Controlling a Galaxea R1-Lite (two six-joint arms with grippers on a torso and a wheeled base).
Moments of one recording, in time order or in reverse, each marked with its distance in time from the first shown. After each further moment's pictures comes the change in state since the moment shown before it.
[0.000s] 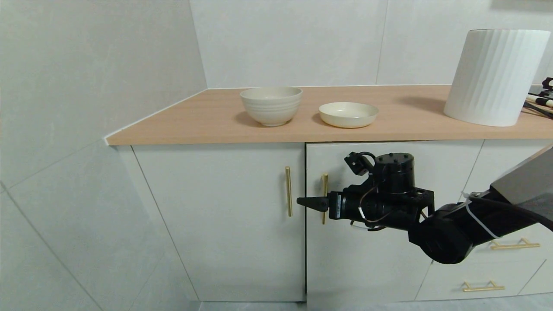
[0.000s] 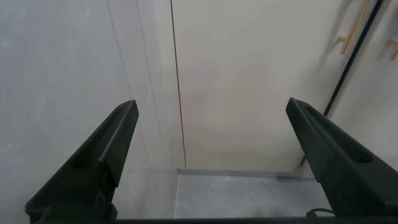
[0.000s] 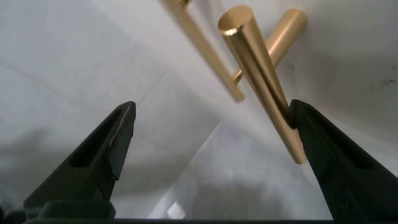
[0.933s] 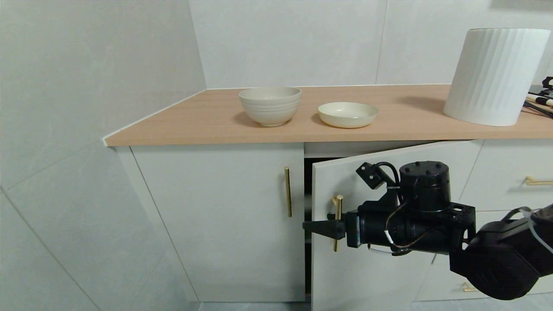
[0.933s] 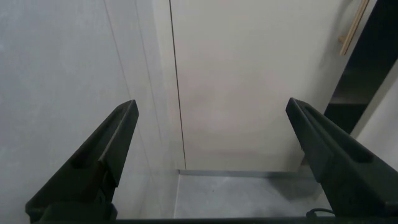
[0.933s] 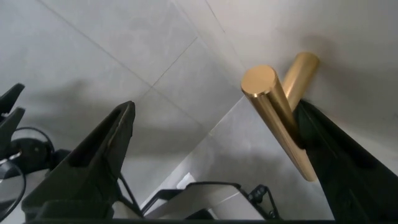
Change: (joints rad) left arm 0.000 0.000 0.000 0.000 0.000 0.000; right arm 0.073 -0.184 0.216 -0.004 0.070 -0.014
